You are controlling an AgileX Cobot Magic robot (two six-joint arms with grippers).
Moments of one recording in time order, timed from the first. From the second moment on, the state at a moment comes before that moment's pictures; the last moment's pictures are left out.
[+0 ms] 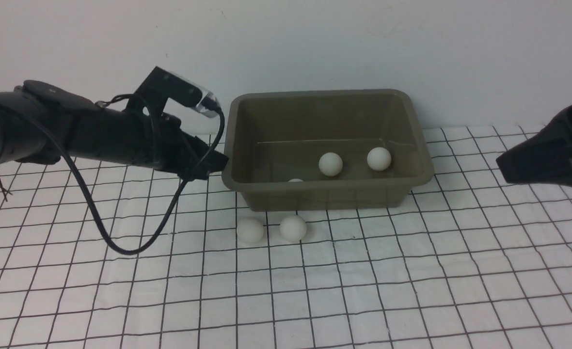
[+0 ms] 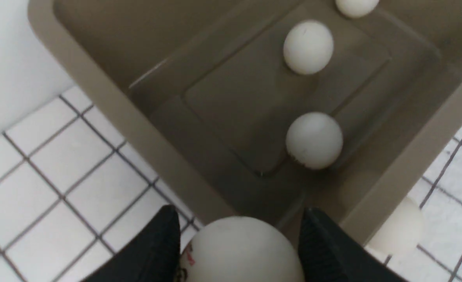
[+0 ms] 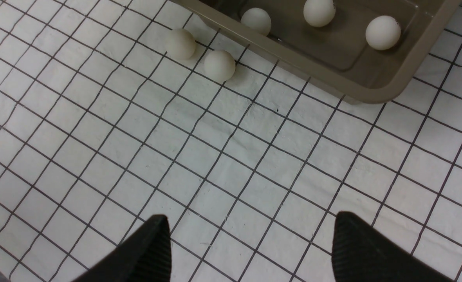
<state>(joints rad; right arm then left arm) 0.20 1.15 -1.29 0.39 1.27 -0.44 -0.09 1.84 -1.25 -1.17 0.58 1.47</state>
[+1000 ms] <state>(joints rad) 0.20 1.15 -1.29 0.39 1.27 -0.47 -0.13 1.69 -1.42 -0.90 0.74 1.12</state>
